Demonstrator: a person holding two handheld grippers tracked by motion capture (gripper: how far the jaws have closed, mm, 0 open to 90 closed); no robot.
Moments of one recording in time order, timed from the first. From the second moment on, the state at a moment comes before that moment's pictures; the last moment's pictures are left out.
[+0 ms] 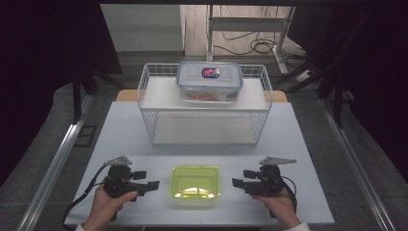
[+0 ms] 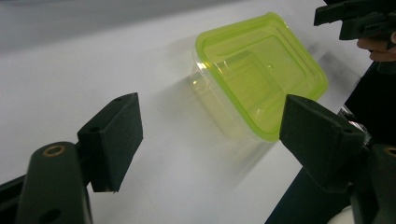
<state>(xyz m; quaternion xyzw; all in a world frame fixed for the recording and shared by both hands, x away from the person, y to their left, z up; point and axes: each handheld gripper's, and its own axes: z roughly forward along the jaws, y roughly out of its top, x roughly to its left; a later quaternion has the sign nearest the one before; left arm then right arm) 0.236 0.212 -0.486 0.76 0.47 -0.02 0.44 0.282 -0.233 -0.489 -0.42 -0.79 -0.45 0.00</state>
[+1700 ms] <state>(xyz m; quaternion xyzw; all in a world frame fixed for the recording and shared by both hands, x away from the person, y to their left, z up) 0.253 0.184 -0.514 0.73 0.48 -0.09 0.48 0.274 -0.199 -0.500 -0.42 -0.78 -0.45 0.04</state>
